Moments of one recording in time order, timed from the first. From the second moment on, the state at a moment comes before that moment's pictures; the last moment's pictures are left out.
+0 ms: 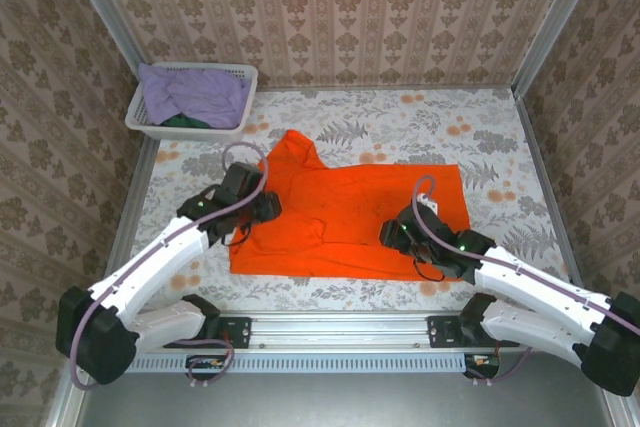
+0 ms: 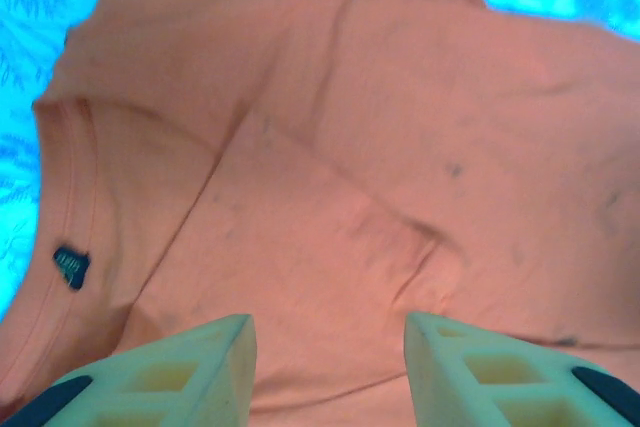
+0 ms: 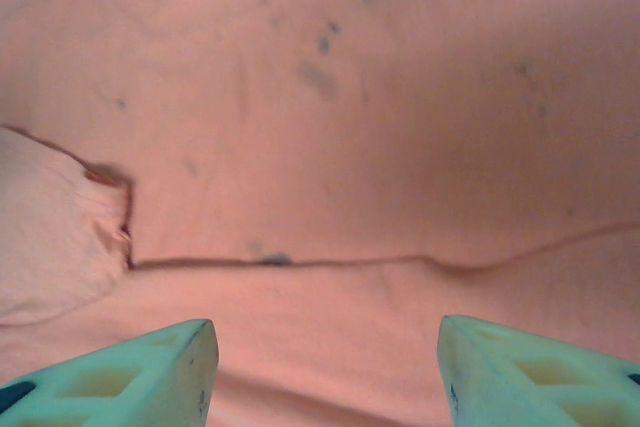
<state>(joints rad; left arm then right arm) -0.58 1.11 0.85 -0.65 -0.03 -0.72 0.75 0.93 0.59 -0.56 0.23 0.95</state>
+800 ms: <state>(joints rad) -0.40 2.23 1.92 -0.74 0.21 -0.66 0.44 1.22 0.68 -0.31 0.36 0.73</state>
